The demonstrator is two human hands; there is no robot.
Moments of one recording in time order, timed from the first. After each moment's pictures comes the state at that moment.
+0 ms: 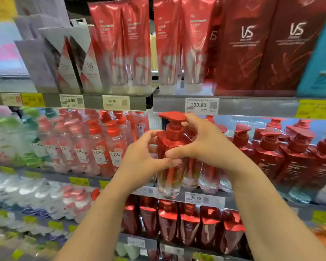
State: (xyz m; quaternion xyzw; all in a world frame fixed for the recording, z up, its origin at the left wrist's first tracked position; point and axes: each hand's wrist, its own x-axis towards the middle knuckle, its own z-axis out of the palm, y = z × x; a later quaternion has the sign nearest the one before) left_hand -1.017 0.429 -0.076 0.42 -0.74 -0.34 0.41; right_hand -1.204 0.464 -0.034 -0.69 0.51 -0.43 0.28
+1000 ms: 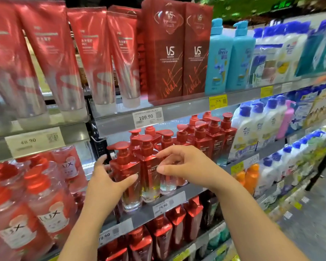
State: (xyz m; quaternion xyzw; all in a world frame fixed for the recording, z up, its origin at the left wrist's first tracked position) left_hand -1.024 0.348 -0.119 0.41 -0.76 -0.39 0.32; right_hand -1.184 0.512 -0.060 -0.47 0.70 -0.46 0.26
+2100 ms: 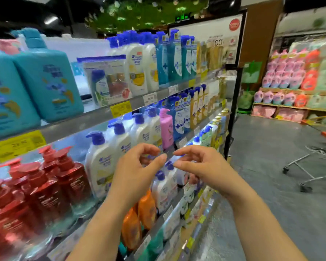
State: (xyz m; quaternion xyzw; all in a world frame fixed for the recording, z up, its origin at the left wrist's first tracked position) left_hand -1.403 0.659 -0.060 0.04 -0.83 -0.50 0.25; right_hand -1.471 0.843 -0.063 -0.24 0.73 -0.63 0.11
